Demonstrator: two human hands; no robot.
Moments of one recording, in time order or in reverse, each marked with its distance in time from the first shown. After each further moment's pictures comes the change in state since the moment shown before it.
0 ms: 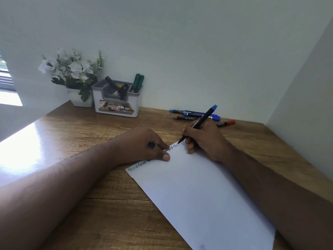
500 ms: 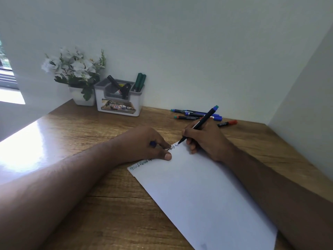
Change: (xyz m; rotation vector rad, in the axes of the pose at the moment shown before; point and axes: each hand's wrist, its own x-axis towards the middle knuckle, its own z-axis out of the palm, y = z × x) left_hand 0.000 0.000 0.000 0.016 0.005 0.001; right_hand 0.000 0.001 0.000 -0.041 -0.033 -0.023
